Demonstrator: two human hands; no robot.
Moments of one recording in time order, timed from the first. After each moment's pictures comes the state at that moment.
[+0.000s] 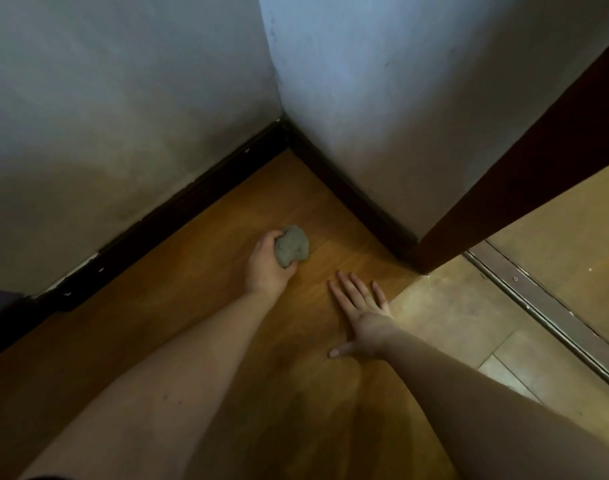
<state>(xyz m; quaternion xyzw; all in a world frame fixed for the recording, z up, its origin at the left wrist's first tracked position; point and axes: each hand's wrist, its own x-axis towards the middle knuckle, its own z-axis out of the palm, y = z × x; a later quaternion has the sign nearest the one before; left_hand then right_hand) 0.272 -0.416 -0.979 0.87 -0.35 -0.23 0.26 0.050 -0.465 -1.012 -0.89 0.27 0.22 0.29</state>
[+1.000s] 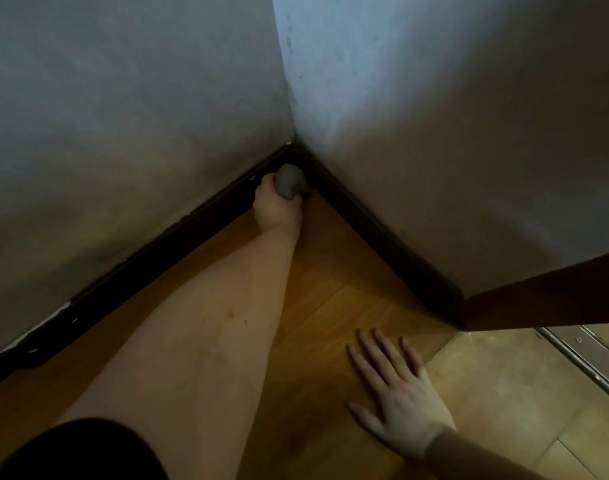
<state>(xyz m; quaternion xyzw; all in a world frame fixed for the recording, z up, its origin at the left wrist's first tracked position) 0.358 -0.577 -0.979 0.87 -0.22 -0.17 0.41 0.037 -0.450 -1.022 -0.94 0.27 0.07 0.19</state>
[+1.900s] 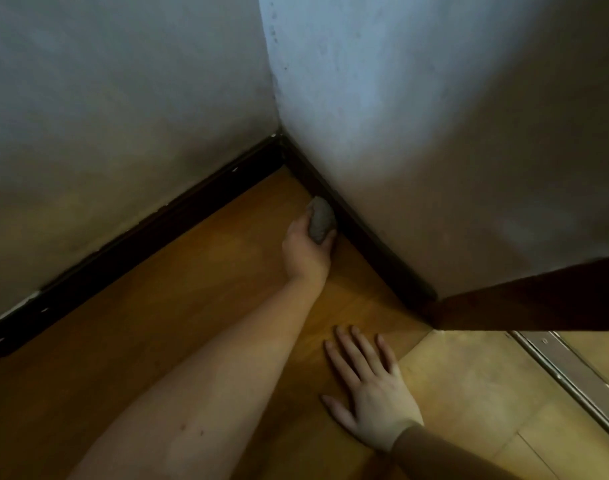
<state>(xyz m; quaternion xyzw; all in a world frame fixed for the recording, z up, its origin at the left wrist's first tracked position) 0.263 -0.550 -1.001 0.84 -0.25 -0.22 0.42 0.044 -0.453 -1.027 -0.94 0.28 0.06 0.20</state>
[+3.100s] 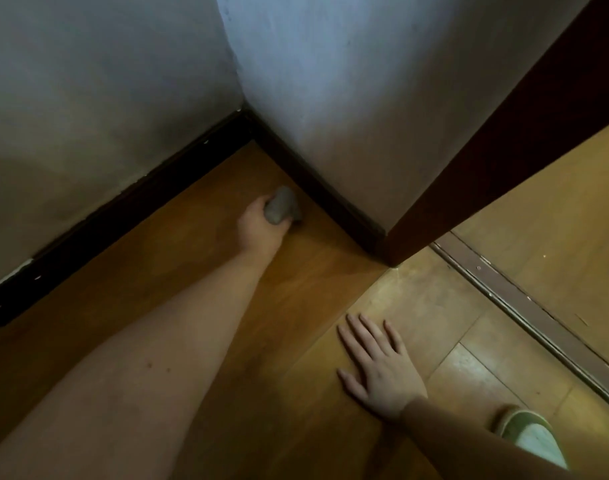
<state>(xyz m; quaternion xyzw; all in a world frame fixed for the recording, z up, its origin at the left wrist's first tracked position) 0.262 -0.493 -0.966 0.85 -0.32 -0.23 0.35 -0.048 -0.416 -1.021 -0.92 0.33 0.10 0.17</state>
